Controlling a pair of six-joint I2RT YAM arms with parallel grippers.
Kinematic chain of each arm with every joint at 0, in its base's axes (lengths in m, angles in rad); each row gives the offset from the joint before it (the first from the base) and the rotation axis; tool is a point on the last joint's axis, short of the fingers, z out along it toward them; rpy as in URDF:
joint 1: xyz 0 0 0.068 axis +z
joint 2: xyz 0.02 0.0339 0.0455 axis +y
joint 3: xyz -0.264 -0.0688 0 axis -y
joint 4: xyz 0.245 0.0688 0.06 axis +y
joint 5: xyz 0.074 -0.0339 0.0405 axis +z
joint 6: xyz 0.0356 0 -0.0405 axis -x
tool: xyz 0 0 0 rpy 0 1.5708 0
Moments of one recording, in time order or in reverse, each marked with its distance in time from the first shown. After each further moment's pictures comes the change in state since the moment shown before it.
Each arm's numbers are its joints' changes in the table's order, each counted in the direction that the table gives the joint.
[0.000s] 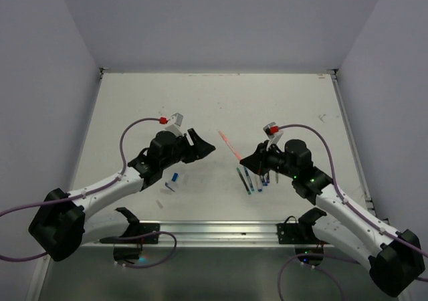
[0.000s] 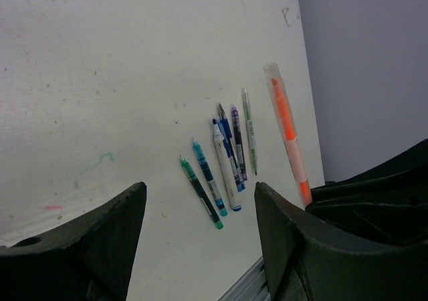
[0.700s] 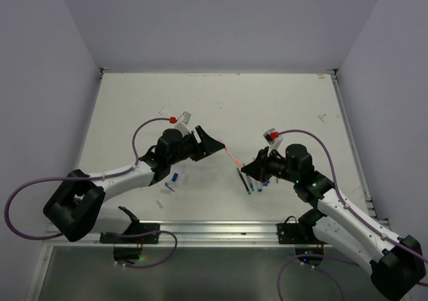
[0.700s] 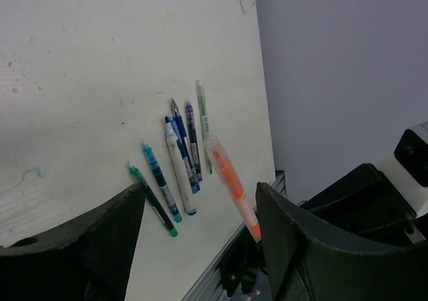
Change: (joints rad) left arm 0.000 0.187 0.007 -0.243 -0.138 0.143; right arm 0.001 -0.069 -0.052 0.068 0.051 -0.011
